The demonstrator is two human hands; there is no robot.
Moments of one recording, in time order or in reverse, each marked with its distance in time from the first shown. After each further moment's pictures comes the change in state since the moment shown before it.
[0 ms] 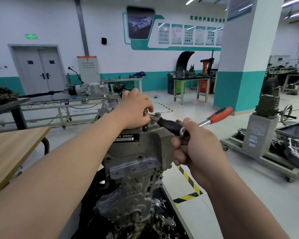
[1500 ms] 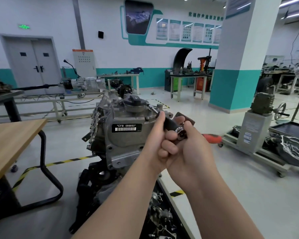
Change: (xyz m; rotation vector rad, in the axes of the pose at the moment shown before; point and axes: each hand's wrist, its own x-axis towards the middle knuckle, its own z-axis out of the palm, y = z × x) left_hand -0.078 0.127 0.002 -2.438 -0.183 -0.862; right_hand -0.016 0.030 0.026 0.651 -0.002 0.148
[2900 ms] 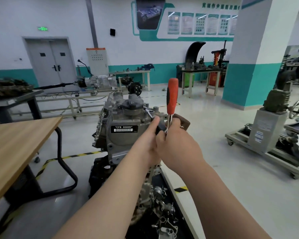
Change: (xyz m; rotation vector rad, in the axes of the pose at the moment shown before) left_hand -0.005 0.000 0.022 0.152 0.255 -0.022; right_hand 0.007 -0.035 -0.015 -1.797 -0.038 -0.557
